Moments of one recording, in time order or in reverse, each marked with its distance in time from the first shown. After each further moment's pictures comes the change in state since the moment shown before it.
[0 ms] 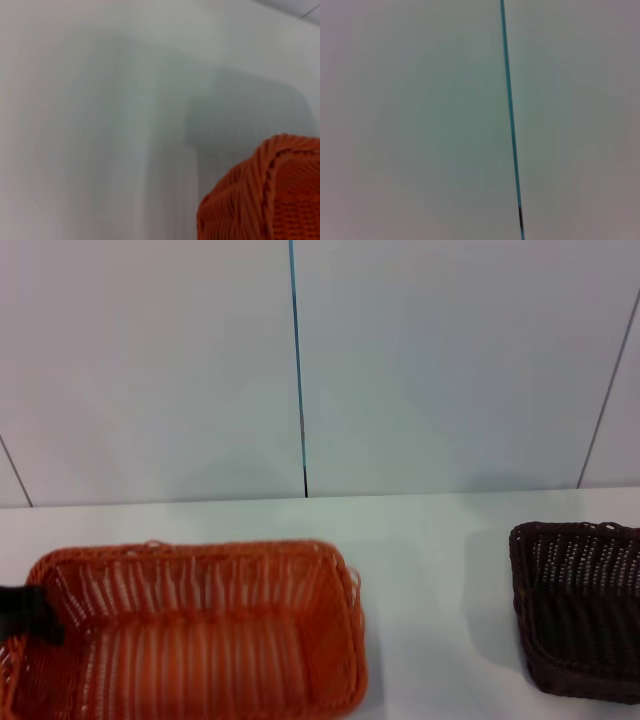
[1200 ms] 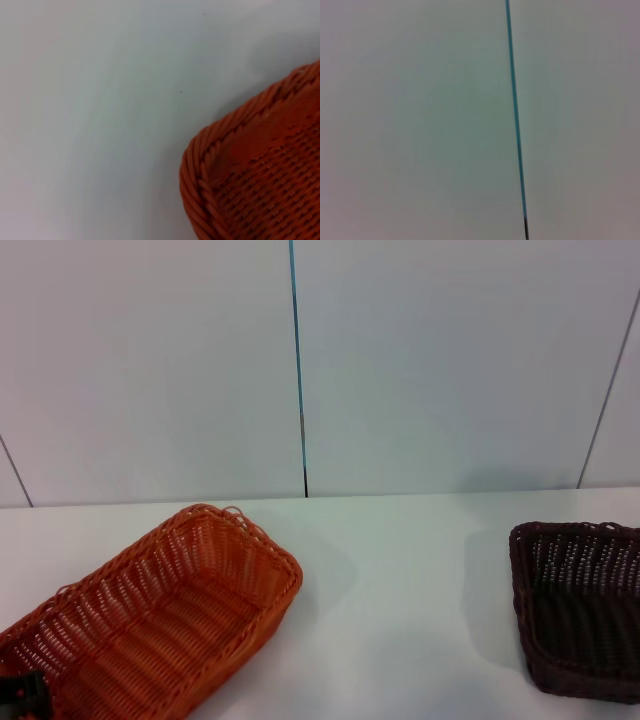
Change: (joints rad) left arm 0.277 -0.228 0.207 -0.238 0.102 0.295 -0.208; right arm -0.008 -0.001 0.000 0.053 0.000 0.026 0.000
